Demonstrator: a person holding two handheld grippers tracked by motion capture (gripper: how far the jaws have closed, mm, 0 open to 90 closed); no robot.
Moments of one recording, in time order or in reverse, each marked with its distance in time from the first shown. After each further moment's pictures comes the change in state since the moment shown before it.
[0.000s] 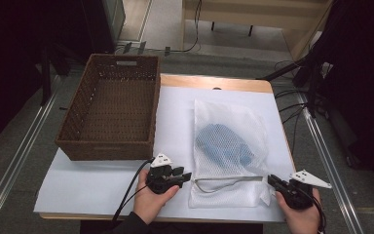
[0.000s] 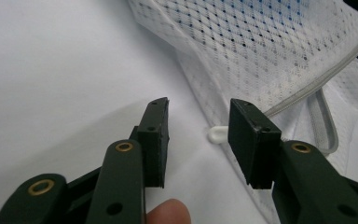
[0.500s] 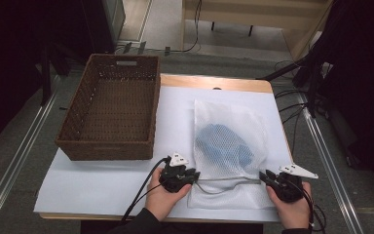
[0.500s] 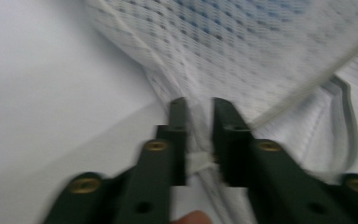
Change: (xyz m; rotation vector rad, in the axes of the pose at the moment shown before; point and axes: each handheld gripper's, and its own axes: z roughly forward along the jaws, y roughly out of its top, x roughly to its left) left arm -0.020 0.010 0.024 0.079 0.019 0.075; right arm 0.013 0.014 0.025 0.084 -0.016 -0.029
